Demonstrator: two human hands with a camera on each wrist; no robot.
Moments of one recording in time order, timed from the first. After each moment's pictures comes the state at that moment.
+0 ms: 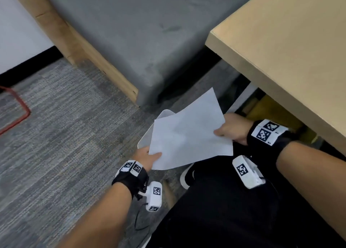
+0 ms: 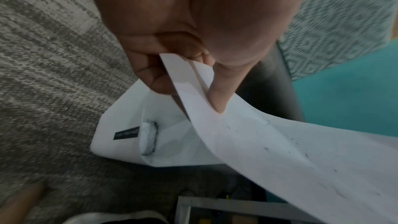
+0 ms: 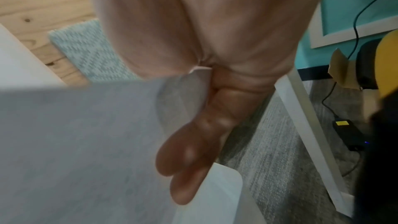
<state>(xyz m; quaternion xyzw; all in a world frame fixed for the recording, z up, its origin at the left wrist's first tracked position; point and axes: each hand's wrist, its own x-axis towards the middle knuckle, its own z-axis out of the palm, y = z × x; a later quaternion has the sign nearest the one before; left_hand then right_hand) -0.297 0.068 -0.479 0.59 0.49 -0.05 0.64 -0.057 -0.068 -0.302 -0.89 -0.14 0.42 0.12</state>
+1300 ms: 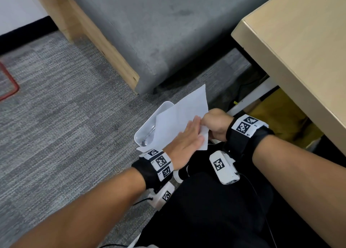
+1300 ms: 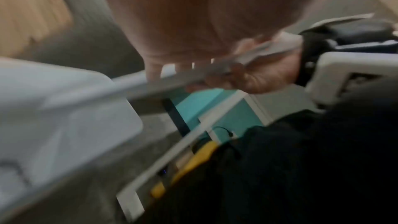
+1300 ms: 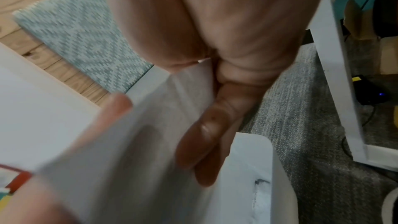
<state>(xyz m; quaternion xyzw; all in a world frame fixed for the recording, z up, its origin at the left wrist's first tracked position) -0.229 0.026 -0.393 0.77 0.14 -0.10 0.61 -0.084 -0.015 -0.330 -0.82 0.01 0.50 0.28</state>
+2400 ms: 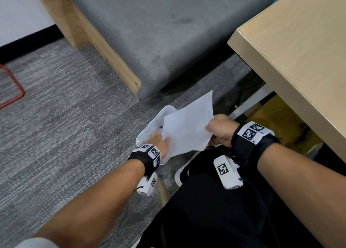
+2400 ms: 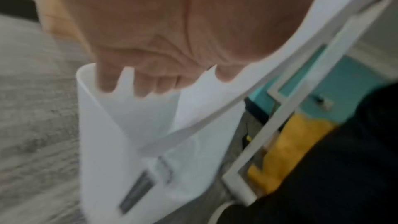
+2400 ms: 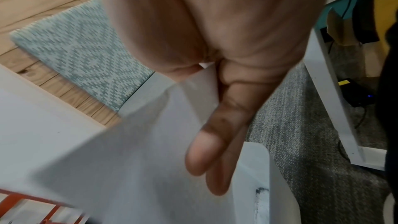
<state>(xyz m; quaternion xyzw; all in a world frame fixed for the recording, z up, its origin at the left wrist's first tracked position) -0.236 0.065 -0.482 0.75 0.44 -0.29 0.39 -0.079 -0.028 -0.320 -0.83 0.02 0.49 0.27</state>
